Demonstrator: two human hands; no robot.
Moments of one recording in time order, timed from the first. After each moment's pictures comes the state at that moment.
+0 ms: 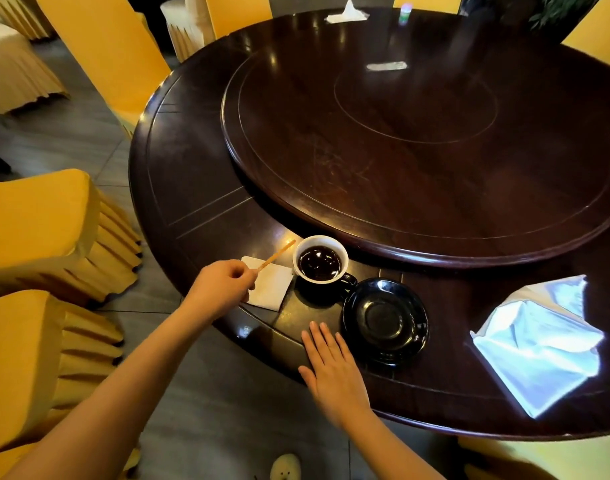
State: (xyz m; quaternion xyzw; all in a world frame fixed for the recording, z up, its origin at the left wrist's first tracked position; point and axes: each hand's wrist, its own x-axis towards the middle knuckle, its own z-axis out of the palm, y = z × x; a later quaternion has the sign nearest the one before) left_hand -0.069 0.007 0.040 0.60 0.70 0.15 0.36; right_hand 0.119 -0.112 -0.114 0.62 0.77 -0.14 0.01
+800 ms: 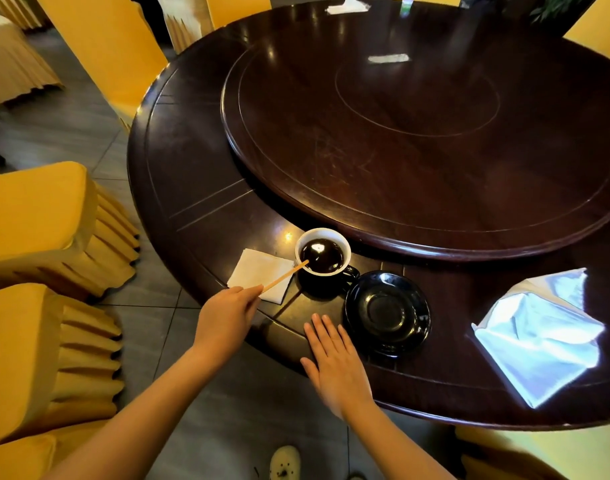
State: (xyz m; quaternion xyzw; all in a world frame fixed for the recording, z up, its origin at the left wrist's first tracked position) left_hand -0.078 -0.036 -0.024 0.76 0.61 0.19 0.10; right_hand 0.117 -0.114 -0.111 0.63 0.77 -0.12 0.01
